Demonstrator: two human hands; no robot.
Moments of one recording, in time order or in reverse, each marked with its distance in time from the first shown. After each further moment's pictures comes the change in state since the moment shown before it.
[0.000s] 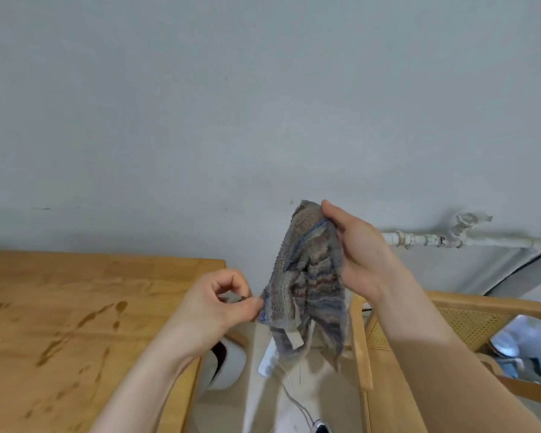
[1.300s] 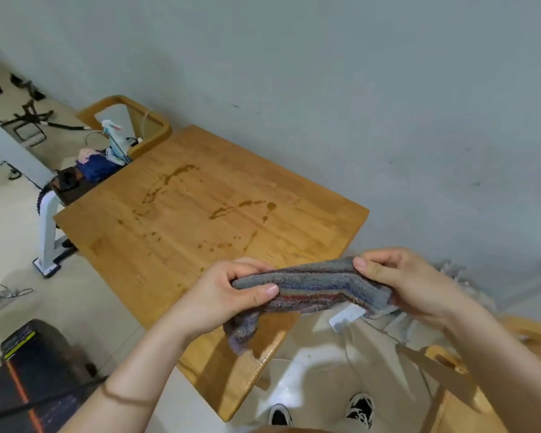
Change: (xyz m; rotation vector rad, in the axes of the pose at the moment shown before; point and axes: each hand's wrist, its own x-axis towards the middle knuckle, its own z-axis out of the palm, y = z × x) left_hand -0.191 -0.091 -0.114 -0.065 0.299 -0.249; right_hand -0.005 0.152 0.078 -0.738 -0.674 0.237
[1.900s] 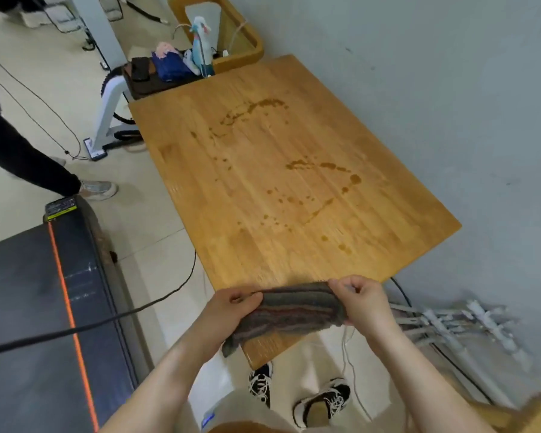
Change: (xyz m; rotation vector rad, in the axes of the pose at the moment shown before) left_hand -0.077 -0.171 -0.002 -0.520 0.465 -0.644; right_hand 0.094 0.109 0.129 -0.503 0.264 0.302
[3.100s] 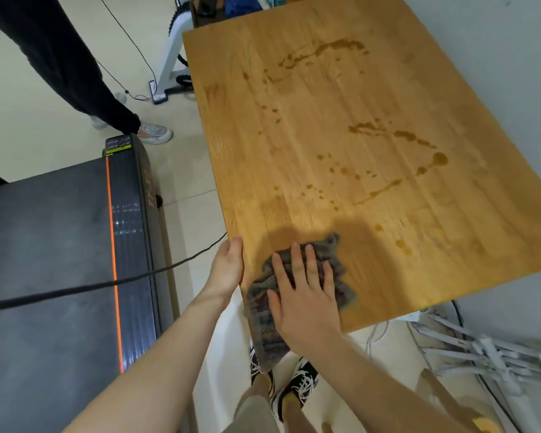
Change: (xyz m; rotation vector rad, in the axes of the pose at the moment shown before) left_hand 0.091 -0.048 -0.010 -0.175 0.473 -0.016; right_hand 0.041 0.063 0.128 -1.116 -0.135 -0.814
